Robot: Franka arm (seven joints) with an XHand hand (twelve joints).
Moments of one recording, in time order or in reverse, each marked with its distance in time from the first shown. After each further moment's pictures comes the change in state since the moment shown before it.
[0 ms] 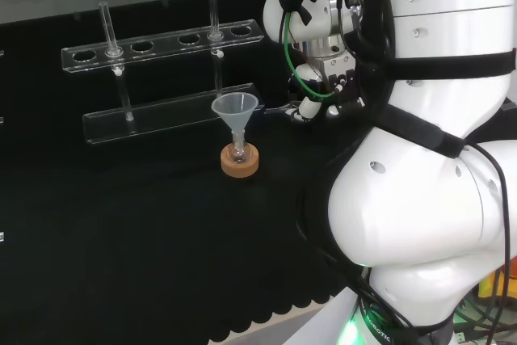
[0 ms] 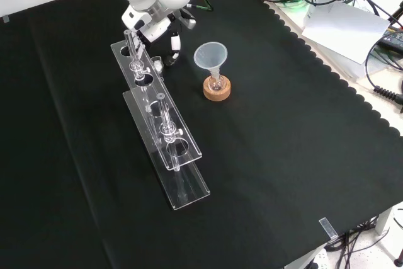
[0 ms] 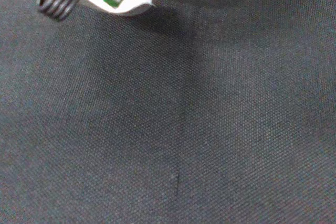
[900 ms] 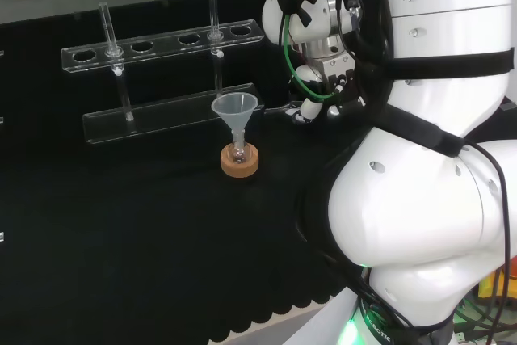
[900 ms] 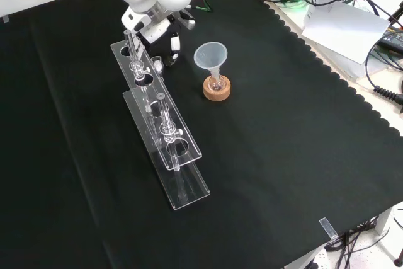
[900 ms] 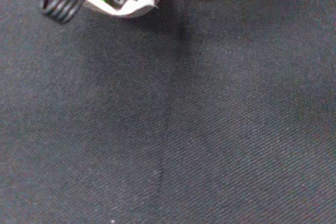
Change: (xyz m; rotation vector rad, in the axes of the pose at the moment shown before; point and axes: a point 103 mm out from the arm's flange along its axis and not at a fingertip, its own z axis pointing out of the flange) arm -0.004 0.002 0.002 0.016 -0.021 0.001
